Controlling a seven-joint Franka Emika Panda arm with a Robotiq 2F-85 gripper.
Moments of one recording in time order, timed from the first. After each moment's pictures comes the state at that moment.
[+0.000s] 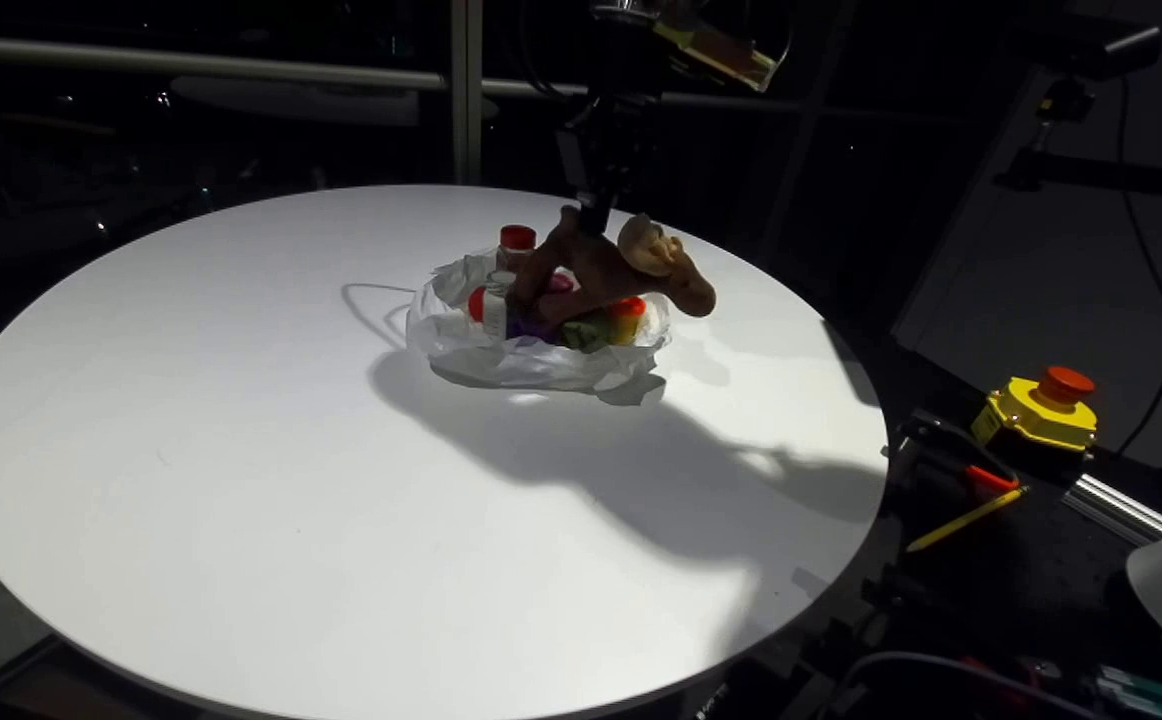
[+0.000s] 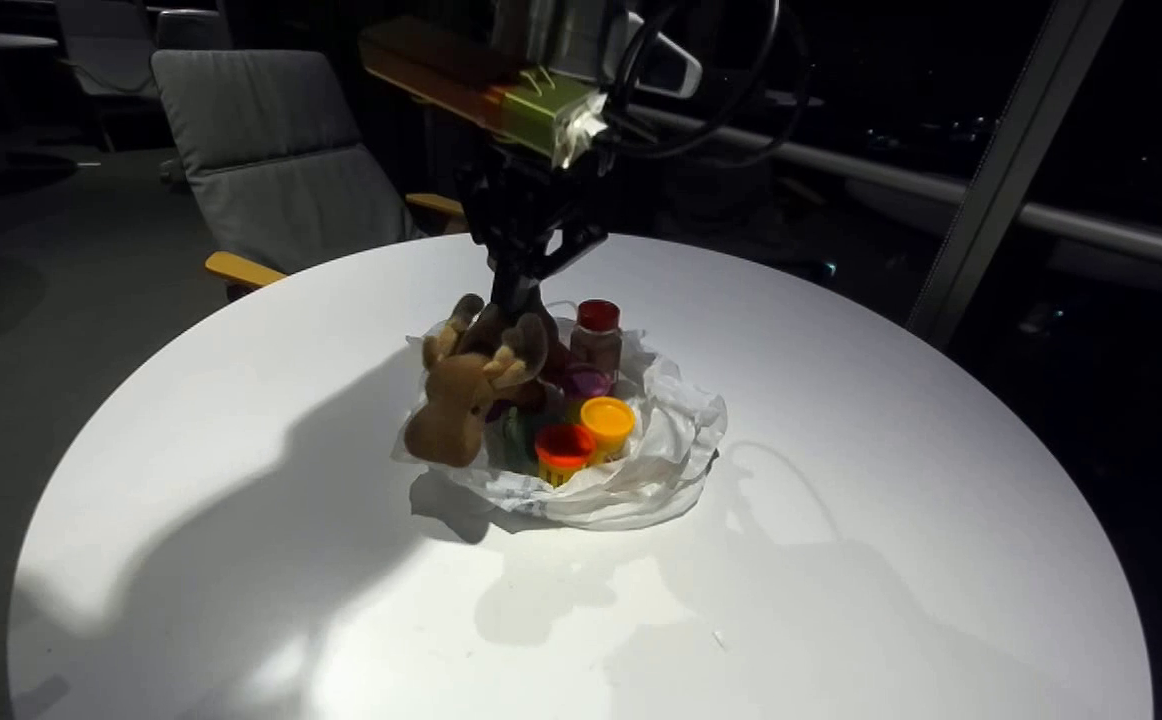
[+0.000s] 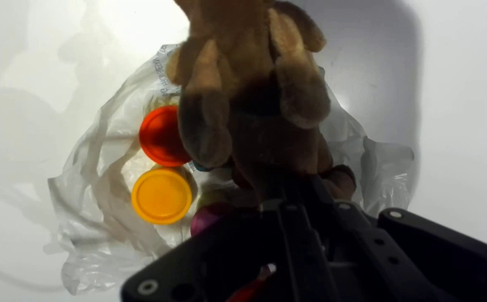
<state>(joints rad) -0.03 0.29 -0.01 -2.08 0.22 2.34 -0.08</state>
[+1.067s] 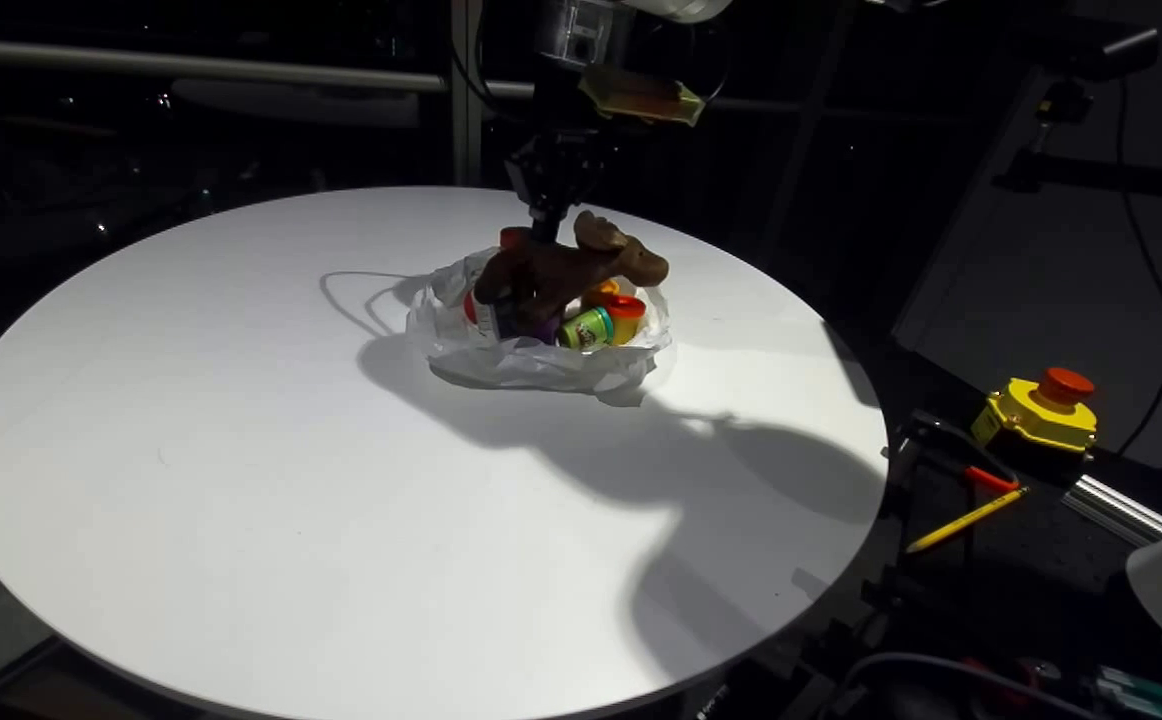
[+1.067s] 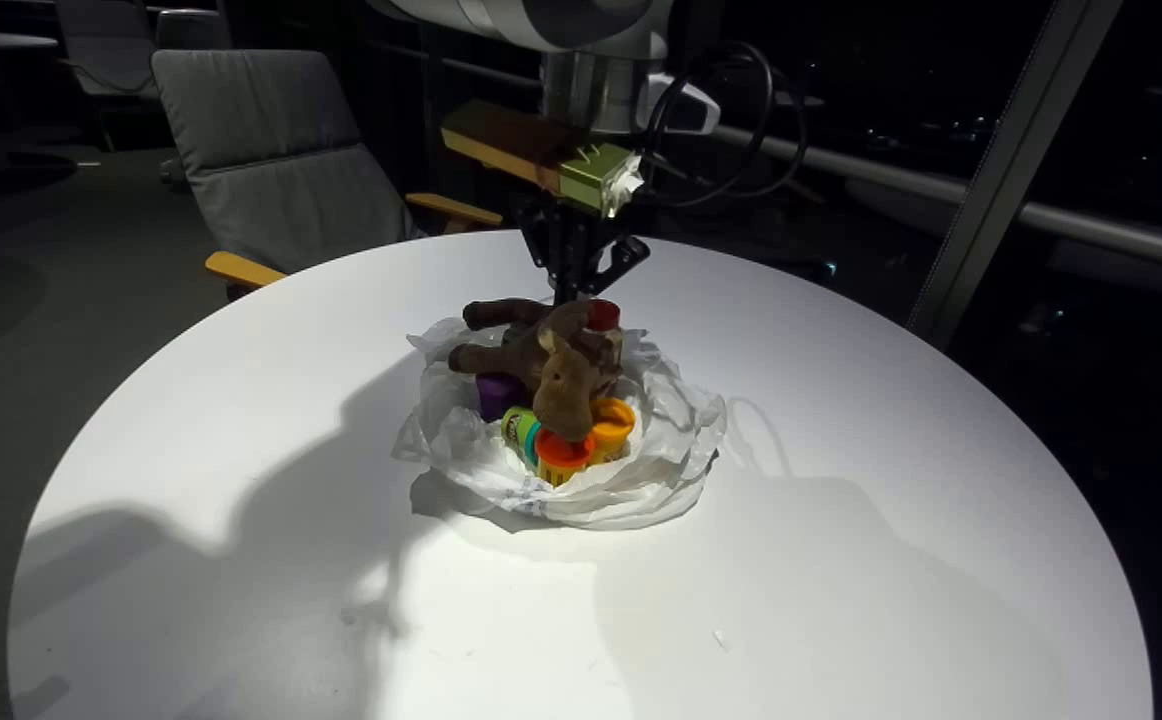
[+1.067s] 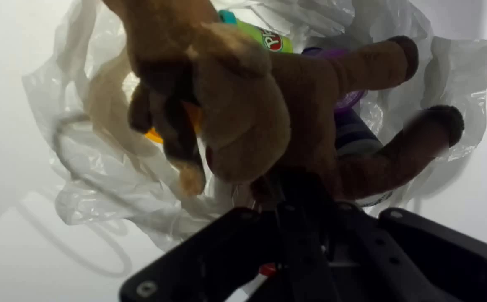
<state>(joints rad) -0.02 0.49 -0.01 -1.89 0.12 2.45 0.02</state>
